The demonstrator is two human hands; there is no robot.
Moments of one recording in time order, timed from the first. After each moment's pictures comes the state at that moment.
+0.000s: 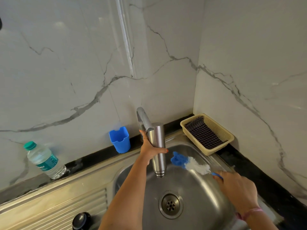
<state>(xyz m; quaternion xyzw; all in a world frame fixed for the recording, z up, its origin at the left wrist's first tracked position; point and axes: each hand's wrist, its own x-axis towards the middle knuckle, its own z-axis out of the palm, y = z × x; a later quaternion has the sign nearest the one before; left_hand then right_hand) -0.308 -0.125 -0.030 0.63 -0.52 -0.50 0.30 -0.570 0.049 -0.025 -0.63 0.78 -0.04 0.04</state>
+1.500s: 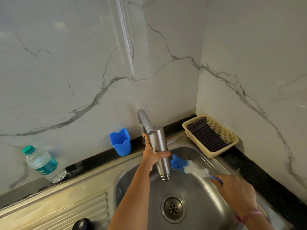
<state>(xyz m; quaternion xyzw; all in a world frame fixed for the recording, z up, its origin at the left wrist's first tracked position) -0.314 -0.123 -0.042 0.63 -0.49 -0.51 0.32 -0.564 0.032 -0.044 -0.62 0.78 -0.06 0.05</state>
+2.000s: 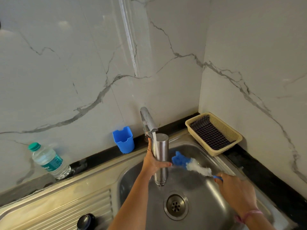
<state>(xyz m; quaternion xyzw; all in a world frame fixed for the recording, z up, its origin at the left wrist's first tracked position) -0.298 -0.097 -0.061 0.62 -0.55 -0.48 0.28 -0.555 0.039 -0.044 -0.61 0.79 -0.05 0.07</state>
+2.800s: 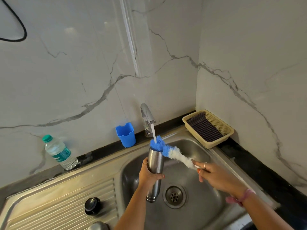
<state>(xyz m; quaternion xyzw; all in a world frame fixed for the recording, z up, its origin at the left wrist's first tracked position) -0.279 -0.014 -0.087 0.67 -0.51 -0.45 0.30 -0.534 0.056 0.005 -0.64 0.62 -0.18 0.40</state>
